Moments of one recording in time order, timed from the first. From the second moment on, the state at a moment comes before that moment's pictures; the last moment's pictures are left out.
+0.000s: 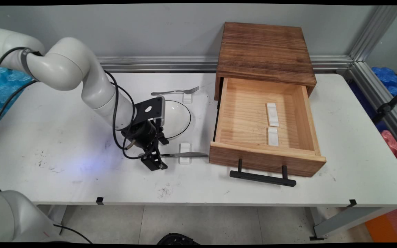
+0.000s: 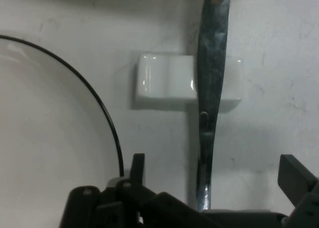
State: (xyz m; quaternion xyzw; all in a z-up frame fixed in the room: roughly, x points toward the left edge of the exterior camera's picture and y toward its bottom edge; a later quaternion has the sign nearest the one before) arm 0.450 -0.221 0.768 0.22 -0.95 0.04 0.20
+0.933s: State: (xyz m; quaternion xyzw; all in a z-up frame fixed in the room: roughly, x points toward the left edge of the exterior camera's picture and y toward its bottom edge) arm 0.451 -0.223 0.768 0.23 -0.95 0.03 0.21
